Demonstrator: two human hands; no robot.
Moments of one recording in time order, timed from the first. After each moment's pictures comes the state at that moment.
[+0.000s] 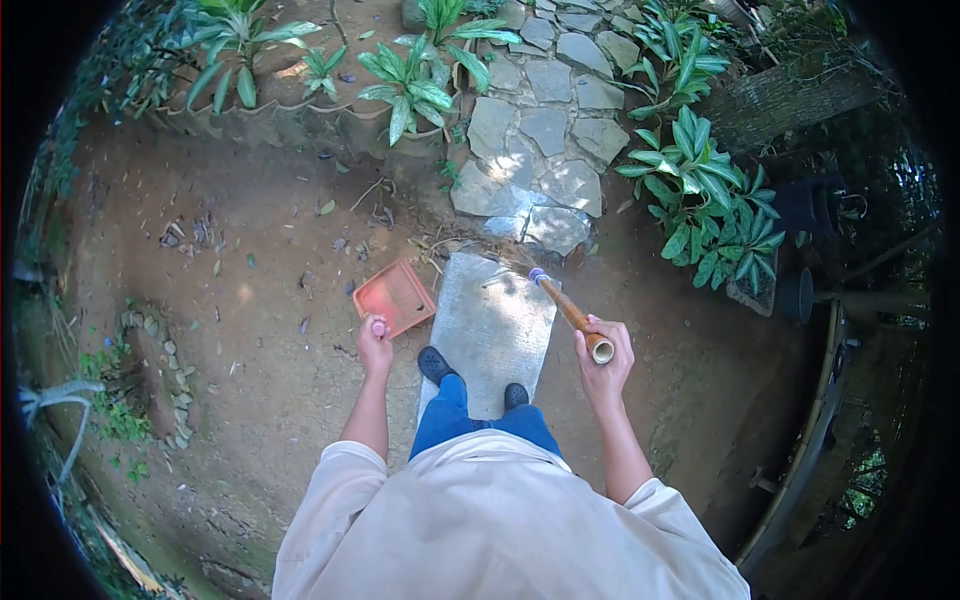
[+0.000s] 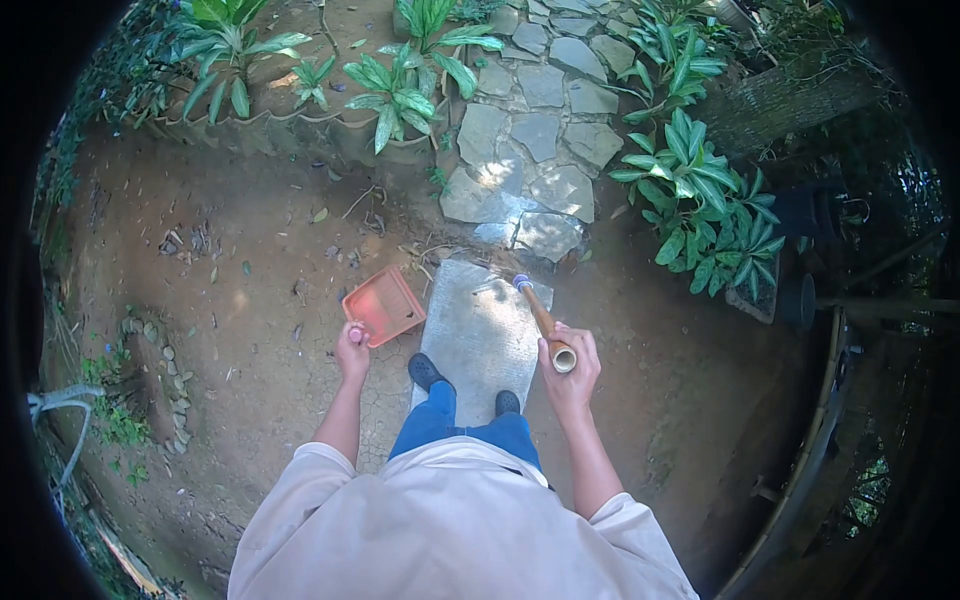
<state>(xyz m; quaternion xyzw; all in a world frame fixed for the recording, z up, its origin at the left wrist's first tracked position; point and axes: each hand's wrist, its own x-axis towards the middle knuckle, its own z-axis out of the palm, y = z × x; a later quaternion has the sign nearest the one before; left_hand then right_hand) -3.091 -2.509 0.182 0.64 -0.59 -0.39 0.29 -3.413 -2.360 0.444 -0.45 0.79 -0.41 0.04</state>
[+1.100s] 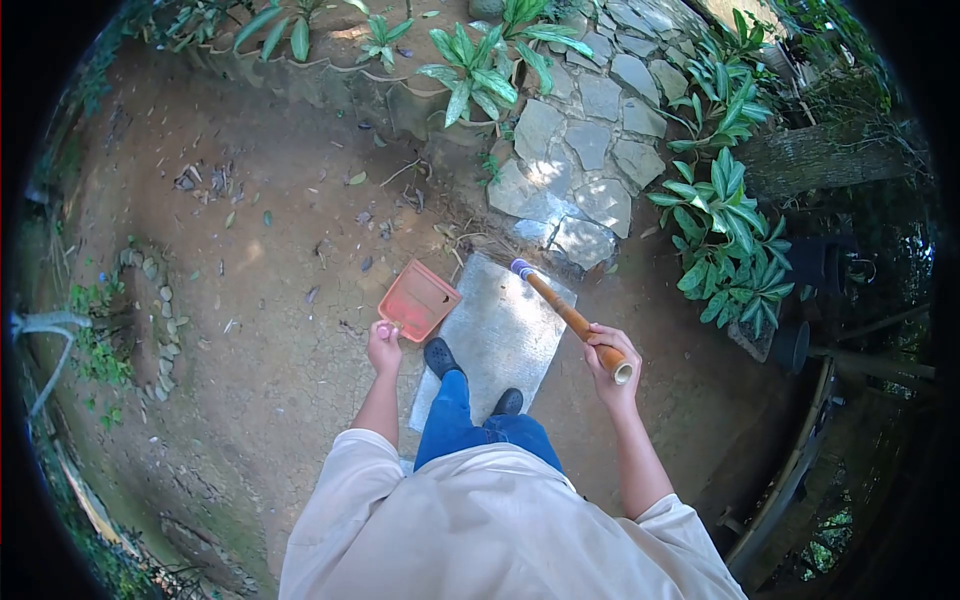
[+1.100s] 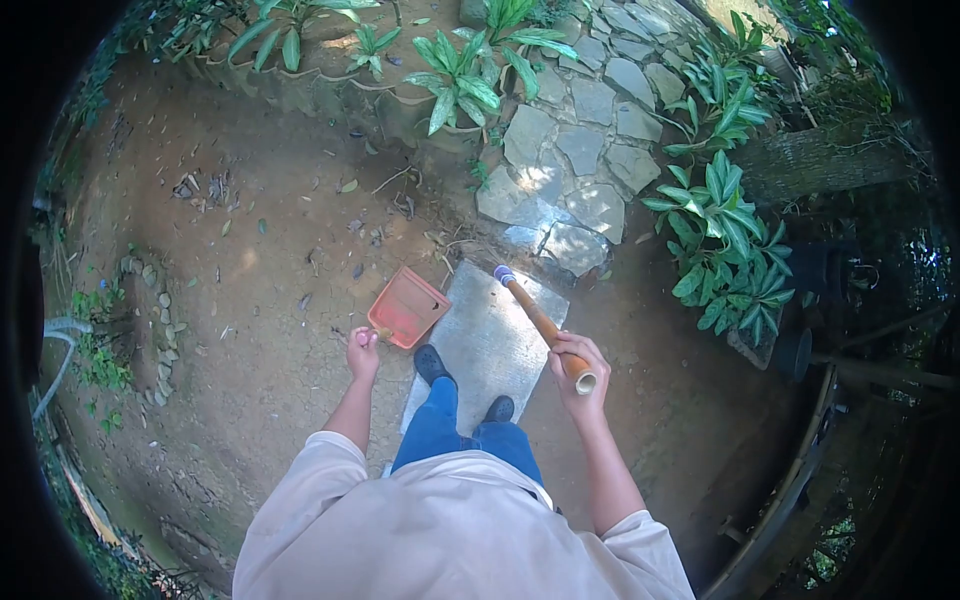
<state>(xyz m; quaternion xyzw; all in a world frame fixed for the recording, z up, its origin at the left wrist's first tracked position) -3.031 -2.468 0.111 0.73 -0.48 -0.38 0.30 -3.380 -2.386 0.425 -0.49 0.77 -0.36 0.19</state>
